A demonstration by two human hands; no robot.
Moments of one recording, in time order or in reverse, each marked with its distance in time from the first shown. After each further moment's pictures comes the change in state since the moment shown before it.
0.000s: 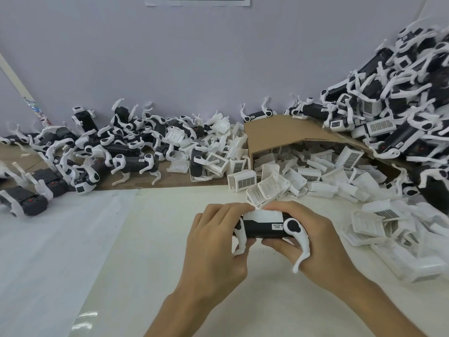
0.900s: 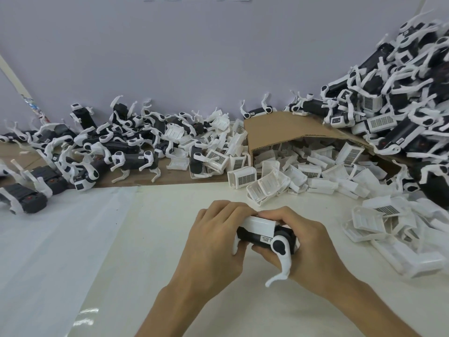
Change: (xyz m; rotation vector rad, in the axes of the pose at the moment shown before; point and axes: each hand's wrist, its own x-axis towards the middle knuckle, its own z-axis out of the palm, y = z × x) left_hand 0.002 -0.008 -0.003 0.047 -0.129 0.113; right_hand -0.007 -0.008 0.014 -0.003 0.001 -0.072
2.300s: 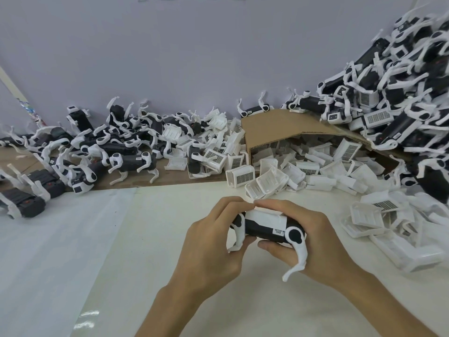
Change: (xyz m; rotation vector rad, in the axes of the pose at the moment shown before) left_hand 0.000 0.000 -0.006 -0.198 0.017 -0.053; right_hand 0.007 -0.002 -0.015 0.049 -0.071 0.089
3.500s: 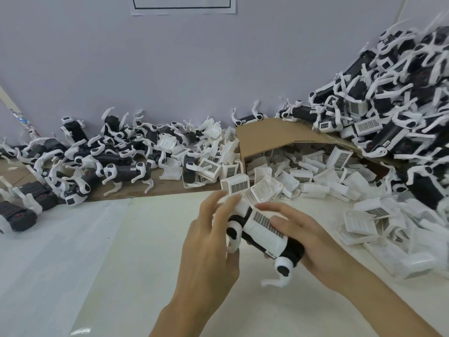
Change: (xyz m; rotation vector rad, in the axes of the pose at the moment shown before) left_hand -0.002 0.000 0.015 0.058 0.153 -0.011; right_hand 0.007 -0.004 -0.010 0.741 -0.139 0.529
